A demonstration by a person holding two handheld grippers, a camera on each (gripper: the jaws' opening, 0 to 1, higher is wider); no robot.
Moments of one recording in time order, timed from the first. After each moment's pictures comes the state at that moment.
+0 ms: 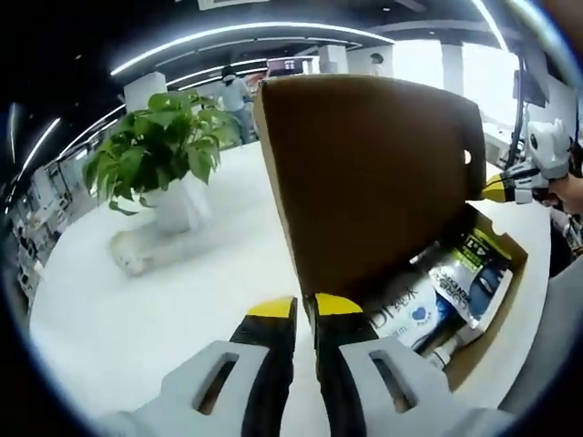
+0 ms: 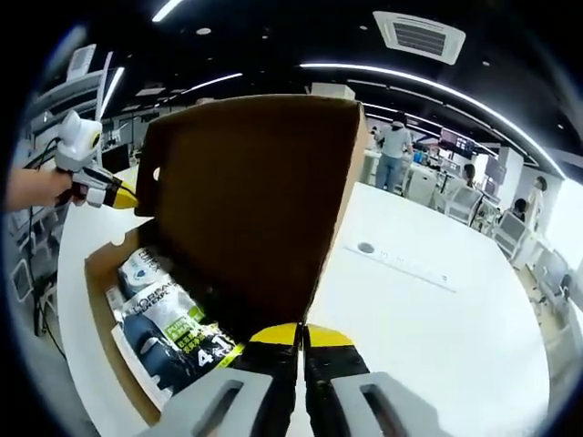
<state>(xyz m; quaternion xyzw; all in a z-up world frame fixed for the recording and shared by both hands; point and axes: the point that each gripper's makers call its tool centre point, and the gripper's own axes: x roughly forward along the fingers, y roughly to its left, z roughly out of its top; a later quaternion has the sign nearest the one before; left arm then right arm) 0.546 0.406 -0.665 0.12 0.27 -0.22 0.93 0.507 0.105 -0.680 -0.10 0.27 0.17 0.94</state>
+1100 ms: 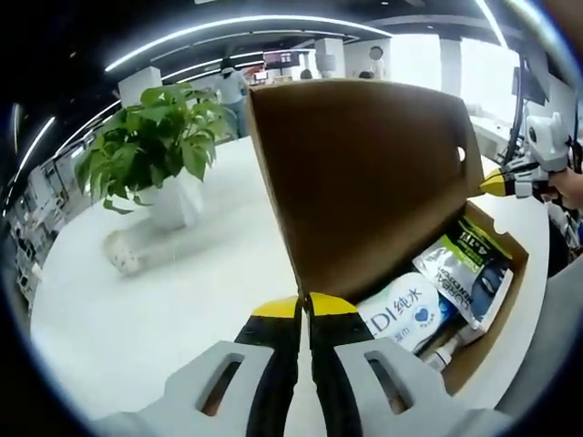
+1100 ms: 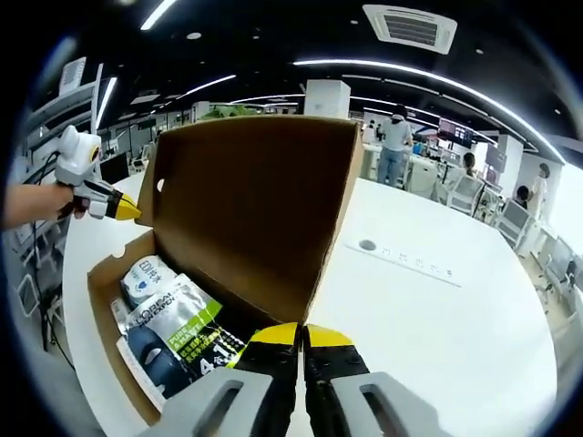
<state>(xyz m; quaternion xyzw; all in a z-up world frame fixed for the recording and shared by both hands) 0.556 0.404 -0.663 0.11 0.29 -0.23 0.92 0.514 0.104 -0.676 -0.08 0.28 0.17 0.94</state>
